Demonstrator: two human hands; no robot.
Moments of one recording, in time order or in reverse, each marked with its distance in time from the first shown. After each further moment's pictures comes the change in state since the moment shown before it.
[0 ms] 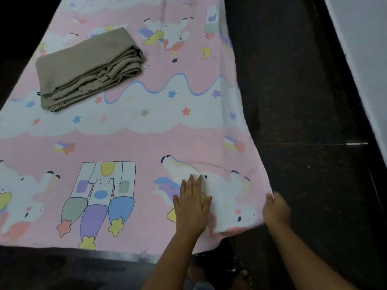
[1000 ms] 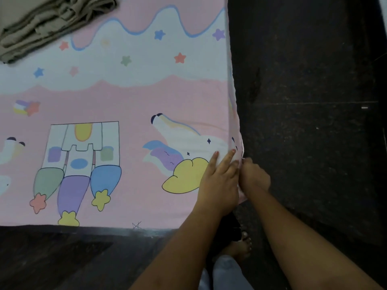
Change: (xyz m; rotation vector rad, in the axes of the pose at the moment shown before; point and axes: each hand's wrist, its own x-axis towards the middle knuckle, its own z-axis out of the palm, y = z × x) left_hand 0.005 0.021 0.047 0.603 -0.150 0.571; right_hand 0.013 0.015 0.093 -0.665 -0.143 -0.338
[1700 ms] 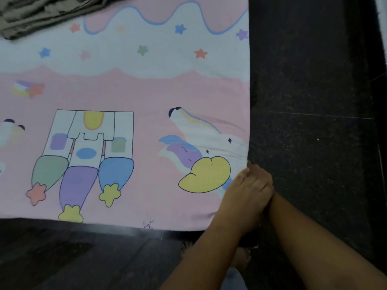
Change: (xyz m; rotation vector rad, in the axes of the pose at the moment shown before) left_hand -0.014 0.010 0.018 -0.276 0.211 0.200; right_hand -0.007 -0.023 0.048 -0.242 0.073 -0.014
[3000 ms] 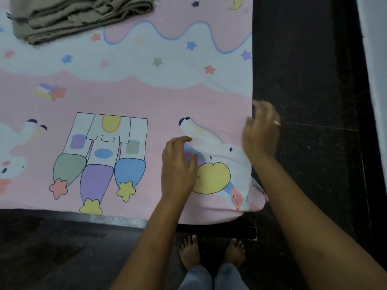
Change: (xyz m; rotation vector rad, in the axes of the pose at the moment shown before) left_hand -0.067 -0.092 -0.071 -0.570 0.714 -0.696; right_hand 0.005 -0.041 -0.166 0.519 0.711 -0.239
